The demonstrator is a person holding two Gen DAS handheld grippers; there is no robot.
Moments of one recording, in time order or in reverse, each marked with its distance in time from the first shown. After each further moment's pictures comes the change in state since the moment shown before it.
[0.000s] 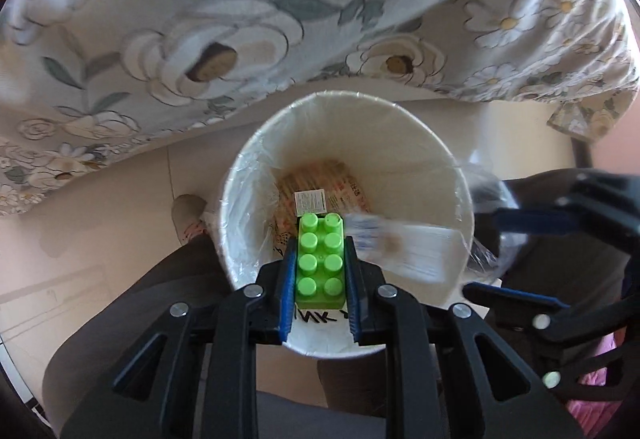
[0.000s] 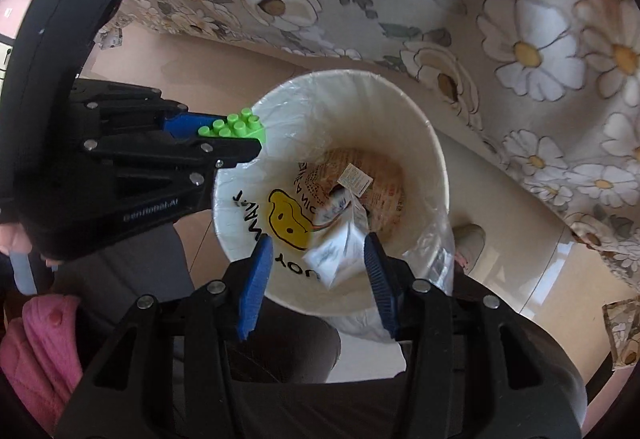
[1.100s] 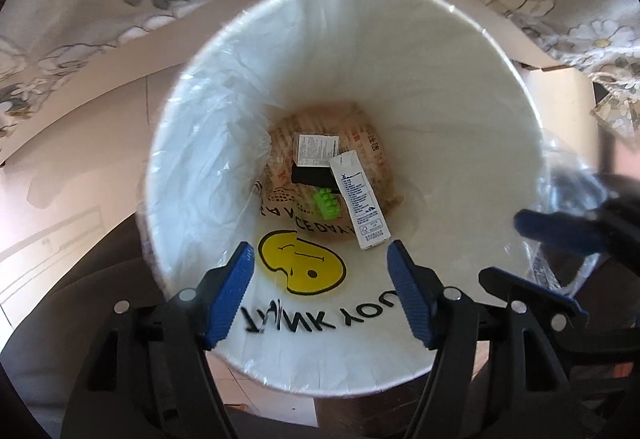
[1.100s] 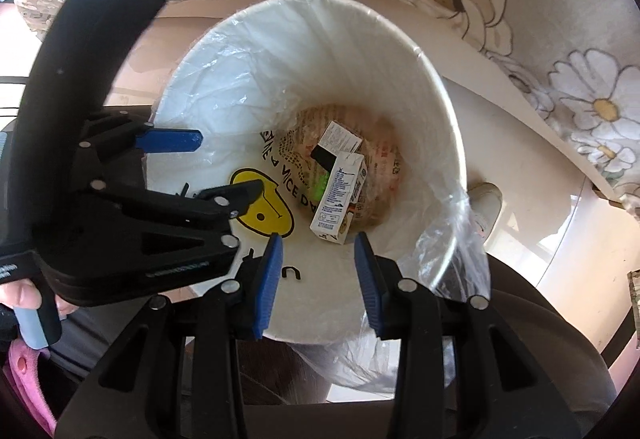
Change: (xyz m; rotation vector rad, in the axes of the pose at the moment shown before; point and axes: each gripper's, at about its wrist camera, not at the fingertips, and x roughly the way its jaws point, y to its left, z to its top) left arm 0.094 0.010 0.003 -0.101 0.215 0.018; right arm 0.076 -0.038 0.005 0.122 0.147 -0.003
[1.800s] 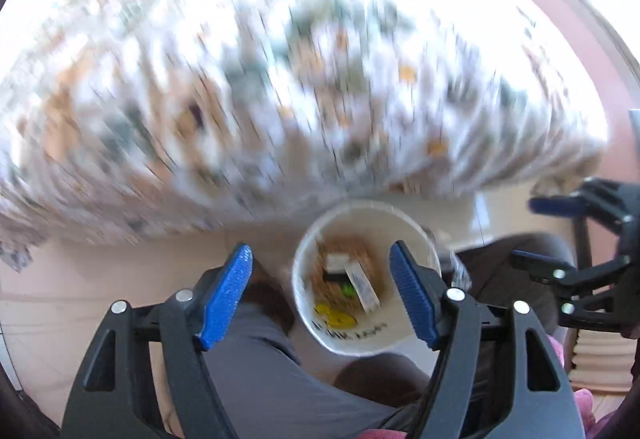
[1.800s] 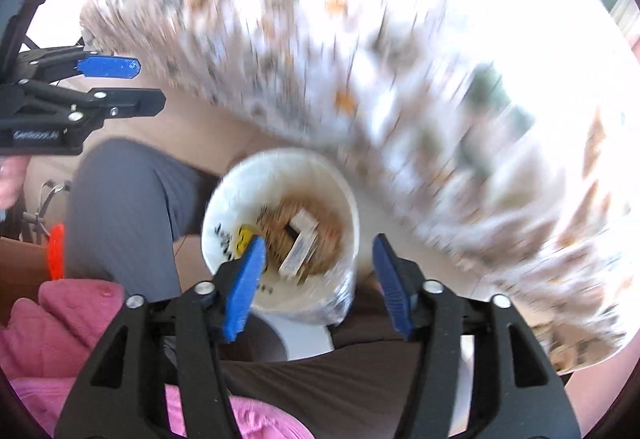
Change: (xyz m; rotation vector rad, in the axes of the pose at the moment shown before) left arm -0.282 0.013 -0.060 0.054 -0.521 0.061; right arm -0.228 0.045 -0.043 -0.210 -0.366 -0.193
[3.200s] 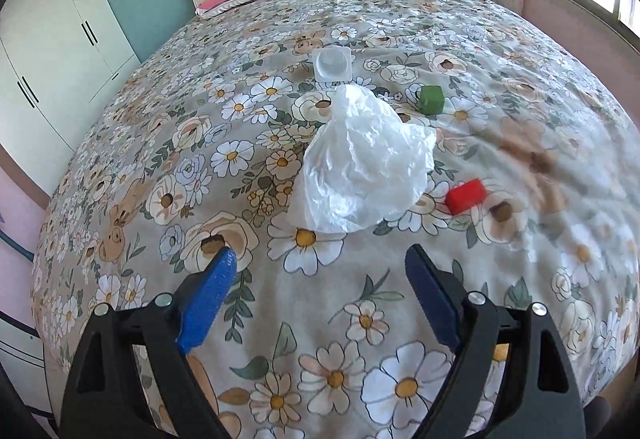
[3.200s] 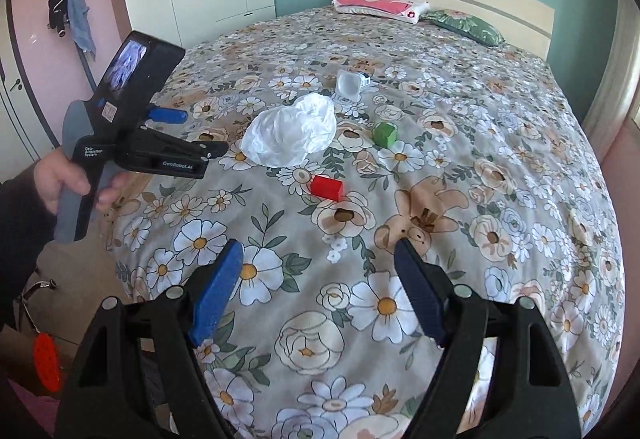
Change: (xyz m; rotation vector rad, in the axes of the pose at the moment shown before) left arm 0.022 0.115 0.300 0.001 -0.238 0.292; right arm -0.068 -0.095 0.267 -0.046 -0.422 -0.028
